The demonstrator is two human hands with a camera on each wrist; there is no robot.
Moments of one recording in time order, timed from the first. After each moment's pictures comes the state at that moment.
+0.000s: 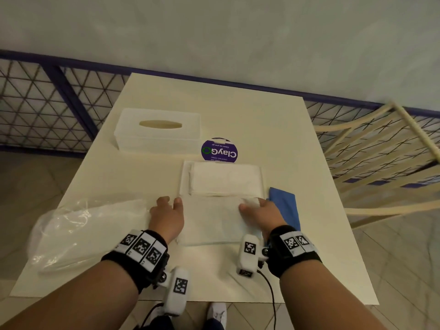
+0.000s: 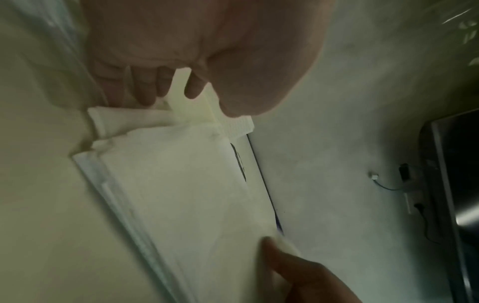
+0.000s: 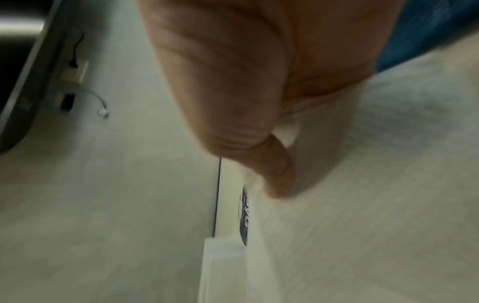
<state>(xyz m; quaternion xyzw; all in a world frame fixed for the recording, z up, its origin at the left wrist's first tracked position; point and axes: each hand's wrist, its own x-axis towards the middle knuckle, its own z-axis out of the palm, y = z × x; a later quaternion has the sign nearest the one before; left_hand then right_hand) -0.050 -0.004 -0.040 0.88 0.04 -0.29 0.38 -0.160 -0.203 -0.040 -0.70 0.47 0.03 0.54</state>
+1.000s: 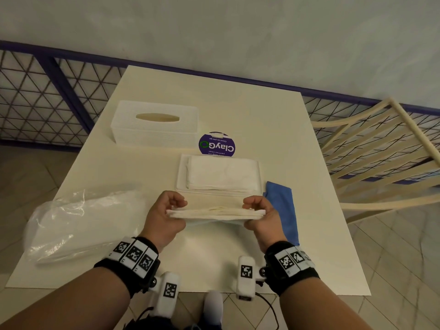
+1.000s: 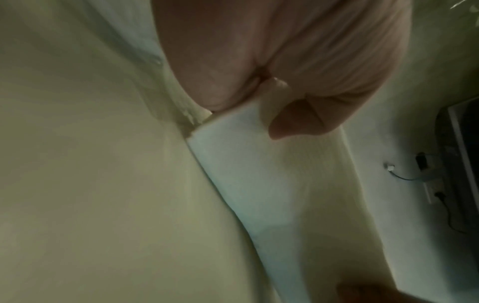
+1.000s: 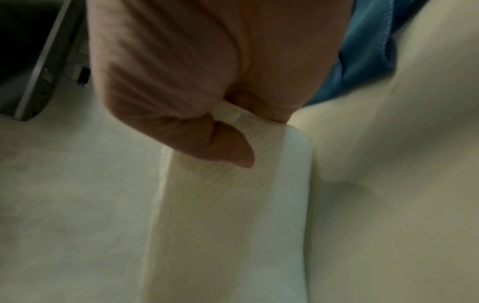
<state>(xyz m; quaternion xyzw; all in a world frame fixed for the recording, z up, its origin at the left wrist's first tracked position) -0.075 0.021 -0.054 0.73 -0.10 -0.24 0.63 -0.201 -0.184 -0.050 -0.65 0.35 -0.13 0.67</state>
